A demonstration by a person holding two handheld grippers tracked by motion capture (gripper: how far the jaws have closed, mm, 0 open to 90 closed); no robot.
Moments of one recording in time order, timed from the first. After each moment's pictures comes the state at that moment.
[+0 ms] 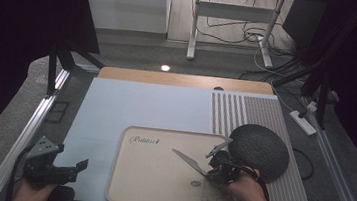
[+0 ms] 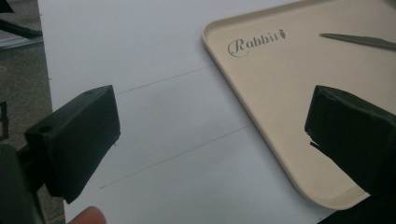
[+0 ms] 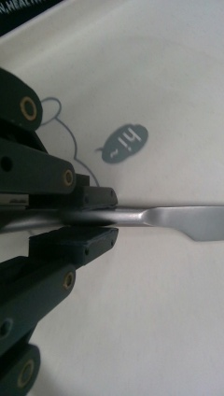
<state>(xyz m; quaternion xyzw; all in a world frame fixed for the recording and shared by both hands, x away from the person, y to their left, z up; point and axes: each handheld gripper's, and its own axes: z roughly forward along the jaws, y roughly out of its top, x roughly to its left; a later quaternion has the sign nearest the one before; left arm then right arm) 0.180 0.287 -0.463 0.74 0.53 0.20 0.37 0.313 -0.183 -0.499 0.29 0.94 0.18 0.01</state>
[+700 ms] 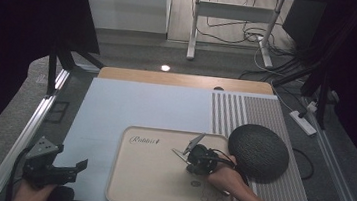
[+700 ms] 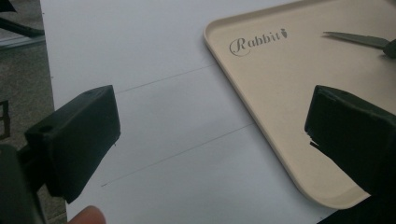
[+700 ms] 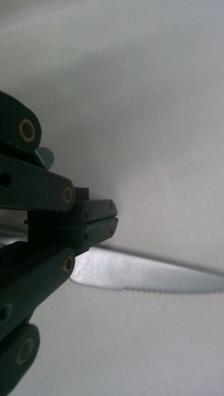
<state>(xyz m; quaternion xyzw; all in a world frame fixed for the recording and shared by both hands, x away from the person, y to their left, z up) 0.179 0.287 -0.463 0.74 0.53 0.20 0.37 0.330 -0.125 -0.504 0.18 0.97 0.19 0.03</state>
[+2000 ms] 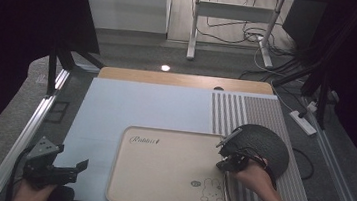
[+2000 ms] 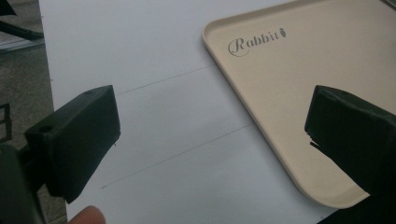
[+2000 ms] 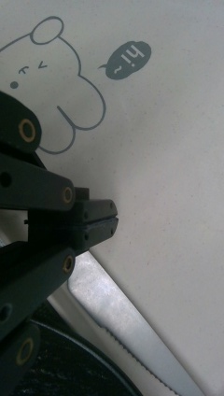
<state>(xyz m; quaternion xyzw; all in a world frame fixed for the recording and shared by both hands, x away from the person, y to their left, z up) 0.179 0.286 -0.463 0.74 0.53 0.20 0.37 0.350 -0.209 -0.497 0.30 0.94 0.17 0.03</state>
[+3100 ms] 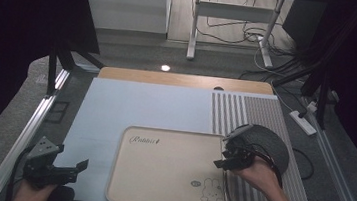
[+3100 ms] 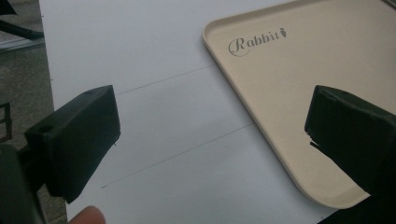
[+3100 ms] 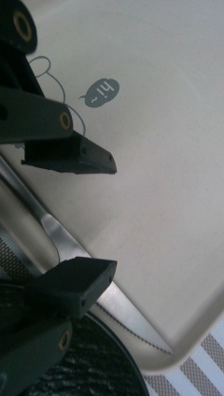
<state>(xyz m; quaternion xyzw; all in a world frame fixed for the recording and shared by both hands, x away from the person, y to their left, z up) 0.179 0.286 -0.463 0.74 0.53 0.20 0.37 0.348 -0.218 -0.469 0.31 0.92 0.23 0.04</state>
